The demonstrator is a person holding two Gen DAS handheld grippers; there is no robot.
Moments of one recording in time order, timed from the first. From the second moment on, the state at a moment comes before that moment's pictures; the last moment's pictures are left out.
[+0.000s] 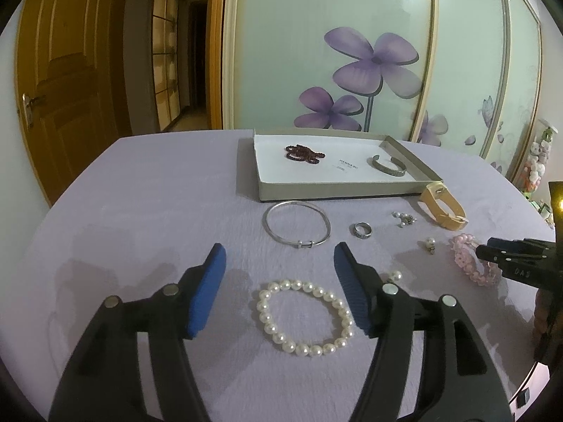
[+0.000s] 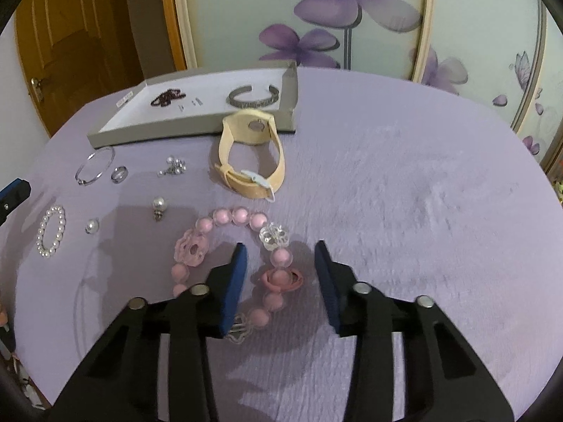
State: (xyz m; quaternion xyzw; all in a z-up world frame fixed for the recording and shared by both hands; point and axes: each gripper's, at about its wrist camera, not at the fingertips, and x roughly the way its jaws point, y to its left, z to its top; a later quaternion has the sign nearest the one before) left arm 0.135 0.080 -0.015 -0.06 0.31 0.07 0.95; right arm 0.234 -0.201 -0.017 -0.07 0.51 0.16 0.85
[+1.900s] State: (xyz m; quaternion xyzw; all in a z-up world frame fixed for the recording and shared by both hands) left arm 0.177 0.069 -0.048 0.03 0.43 0.09 0.90; right arm 0.205 -0.218 0.011 -0.03 0.47 0.21 0.86
